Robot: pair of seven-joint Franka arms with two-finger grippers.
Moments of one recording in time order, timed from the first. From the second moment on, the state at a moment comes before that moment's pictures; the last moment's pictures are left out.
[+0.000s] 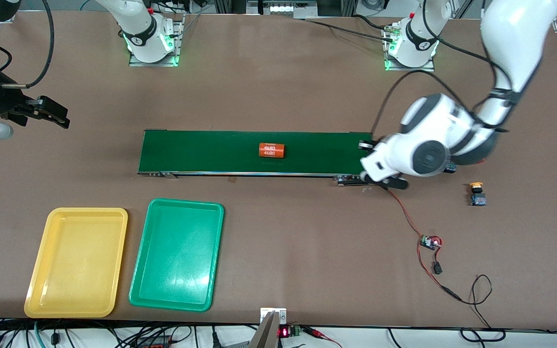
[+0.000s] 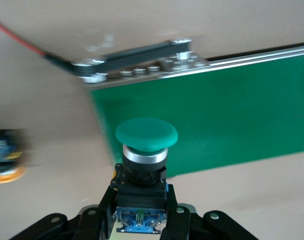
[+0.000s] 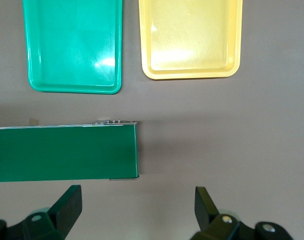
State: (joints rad) left arm 0.34 0.59 -0.87 -1.78 0.17 1.80 -0.46; right arm 0.09 0.05 -0.04 -1.57 -0.02 1.58 0.10
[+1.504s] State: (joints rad) left arm 0.50 0.65 -0.85 -1.57 0.37 1.61 -0.48; right arm 0.09 0.04 -0.04 -1.55 -0.02 1.58 0.10
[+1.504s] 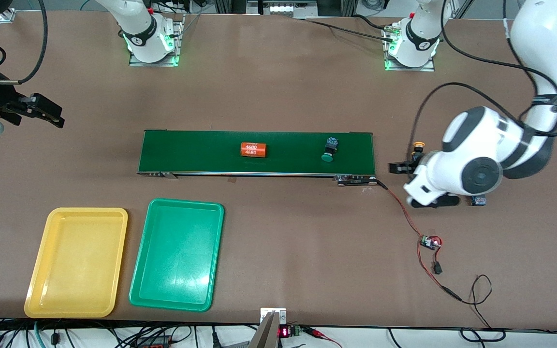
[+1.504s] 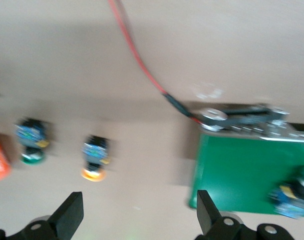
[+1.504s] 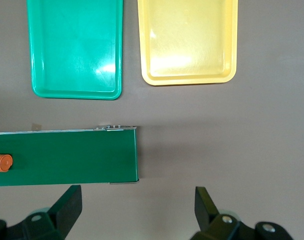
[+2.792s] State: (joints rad) left arm 0.34 0.36 -0.24 -2.20 0.25 2.31 0.15; right arm 0.09 0.07 -0.04 -1.55 -0.04 1.58 0.10
